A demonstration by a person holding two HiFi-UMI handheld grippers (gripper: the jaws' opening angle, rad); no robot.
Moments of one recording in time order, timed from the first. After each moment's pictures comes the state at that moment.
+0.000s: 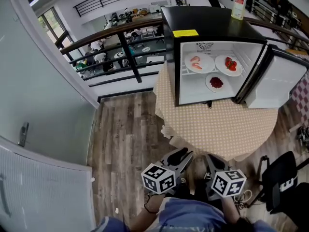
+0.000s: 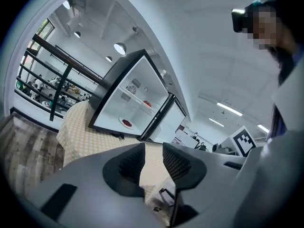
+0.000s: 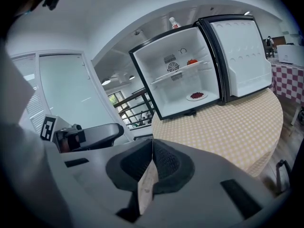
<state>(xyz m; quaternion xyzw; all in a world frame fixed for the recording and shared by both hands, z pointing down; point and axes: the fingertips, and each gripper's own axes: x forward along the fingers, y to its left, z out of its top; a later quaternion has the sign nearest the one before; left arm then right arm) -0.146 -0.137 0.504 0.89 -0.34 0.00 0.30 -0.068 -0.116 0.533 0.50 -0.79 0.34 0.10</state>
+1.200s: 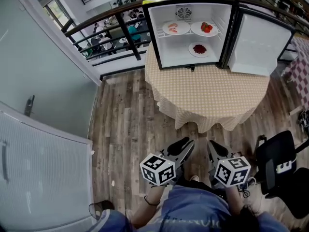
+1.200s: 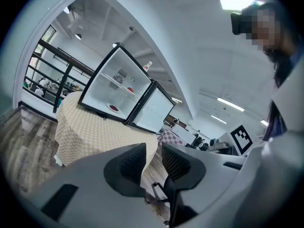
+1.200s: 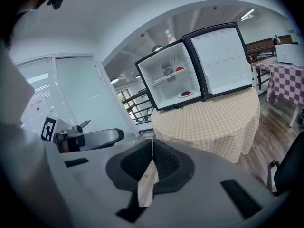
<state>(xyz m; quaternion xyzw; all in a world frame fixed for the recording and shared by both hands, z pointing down) -0.022 0.037 0.511 0.88 -0.36 0.01 0.31 0.056 0.044 0.532 0.47 -0.81 0.33 0.12</state>
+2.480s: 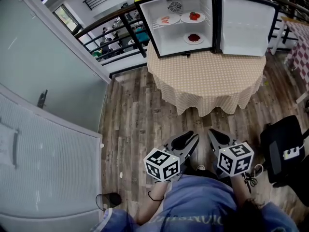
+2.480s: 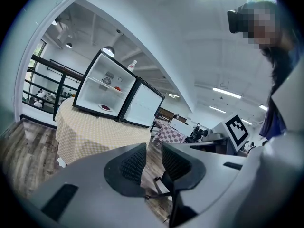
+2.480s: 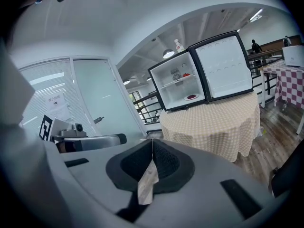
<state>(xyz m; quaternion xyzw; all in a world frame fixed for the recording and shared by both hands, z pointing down) 0.039 0.145 0.495 0.89 -0.37 0.04 0.26 0.094 0.133 0.512 0.42 -0.85 0.29 0.10</state>
